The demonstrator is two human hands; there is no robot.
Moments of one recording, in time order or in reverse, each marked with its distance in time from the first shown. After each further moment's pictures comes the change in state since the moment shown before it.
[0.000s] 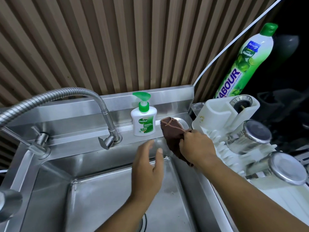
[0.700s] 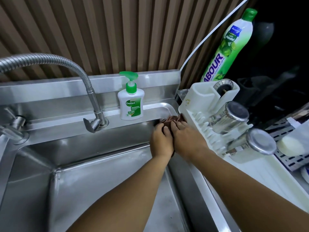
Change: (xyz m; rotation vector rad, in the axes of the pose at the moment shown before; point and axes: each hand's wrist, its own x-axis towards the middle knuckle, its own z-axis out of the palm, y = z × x) left_hand 0.020 -0.006 0.101 -0.008 -0.153 -0.267; right_hand -0.029 0.021 0.026 -0.229 -0.081 -0.263
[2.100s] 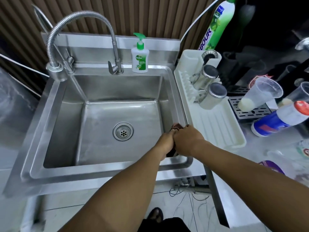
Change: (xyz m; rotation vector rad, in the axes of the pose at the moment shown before) left_hand -0.264 0.006 -0.005 -0.304 -0.412 -0.643; right_hand -0.249 0.004 -0.016 -0.451 -0.334 -0.370
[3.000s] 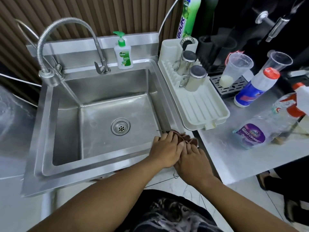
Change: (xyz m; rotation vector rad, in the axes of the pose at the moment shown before) left_hand -0.079 -0.060 0.005 1.502 0.062 0.665; right_hand -0.112 -0.099 0.086 0.614 0.163 0.395
